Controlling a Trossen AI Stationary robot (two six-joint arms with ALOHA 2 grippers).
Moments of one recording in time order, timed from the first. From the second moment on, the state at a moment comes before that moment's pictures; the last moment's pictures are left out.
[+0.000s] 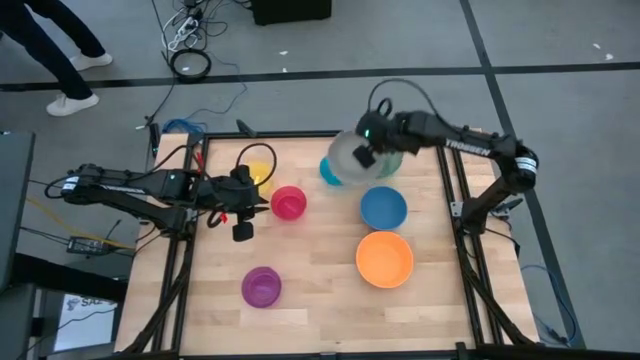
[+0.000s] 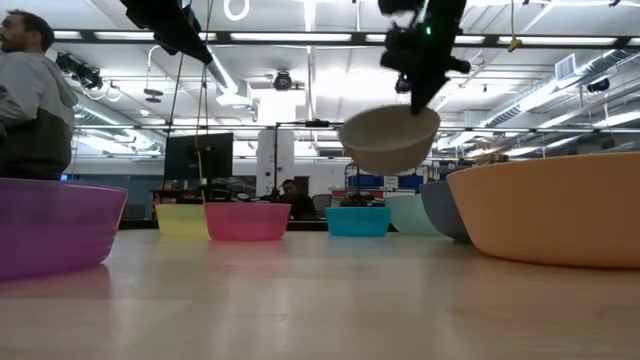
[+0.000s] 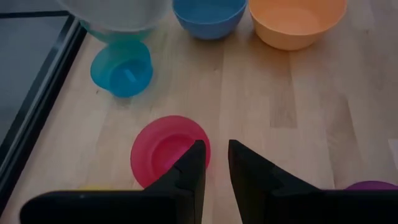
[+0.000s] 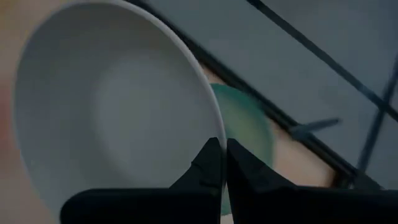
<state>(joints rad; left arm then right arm) -0.11 1.00 0.98 -0.72 -0.25 -0.08 -0.38 1.57 1.53 -1.10 0.48 0.41</state>
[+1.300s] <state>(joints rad) -0.11 1.00 0.98 -0.73 -0.25 -0.09 -0.30 1.32 1.28 -1.32 0.23 0.65</state>
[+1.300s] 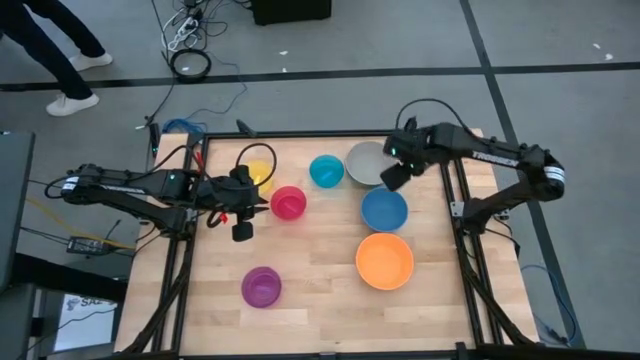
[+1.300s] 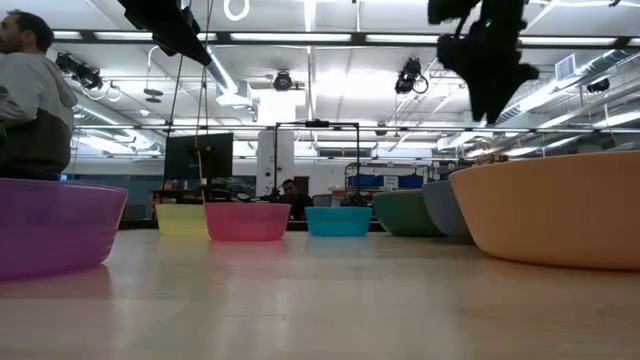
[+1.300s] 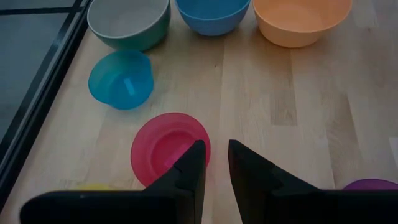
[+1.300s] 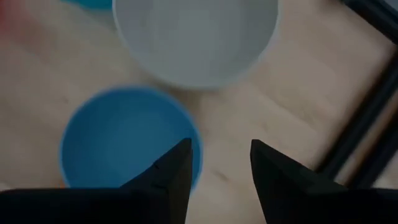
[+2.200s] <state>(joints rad) -0.14 1.00 0.98 -0.75 -0.27 -0.13 0.42 1.32 0.79 -0.86 0.06 1.41</state>
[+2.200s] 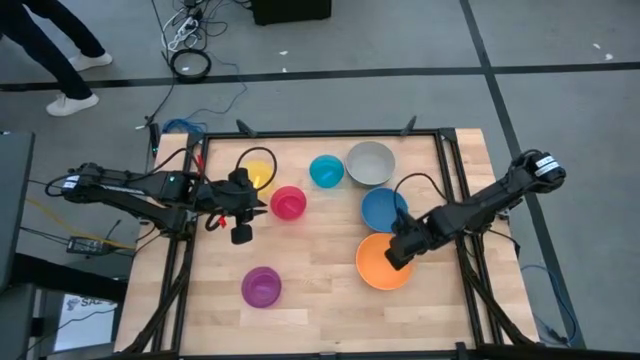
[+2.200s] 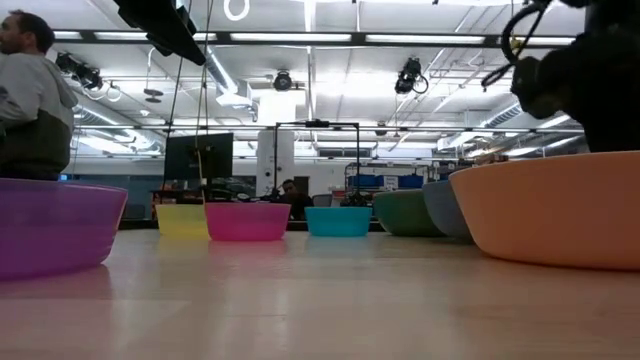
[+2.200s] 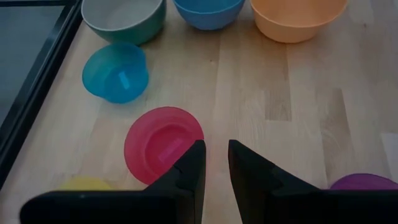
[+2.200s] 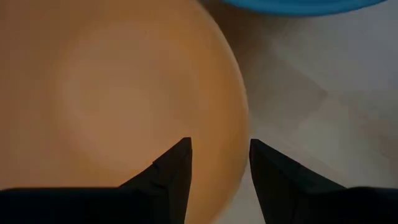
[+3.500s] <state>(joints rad) -0.14 1.00 0.98 -0.64 -0.30 -0.11 -0.54 1.35 1.24 -0.98 0.29 0.46</state>
